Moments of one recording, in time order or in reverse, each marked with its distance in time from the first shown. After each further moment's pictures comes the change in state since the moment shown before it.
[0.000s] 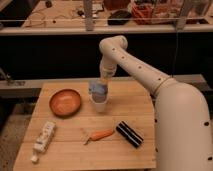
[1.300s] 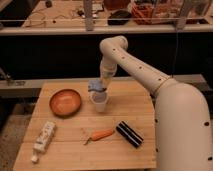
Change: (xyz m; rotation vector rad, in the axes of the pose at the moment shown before) arm 0.001 0.001 0.002 -0.001 -0.002 -0.016
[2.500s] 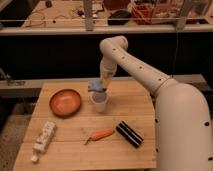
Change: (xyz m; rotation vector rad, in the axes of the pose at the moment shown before) arm -0.001 0.000 0.000 0.003 -0.004 -0.012
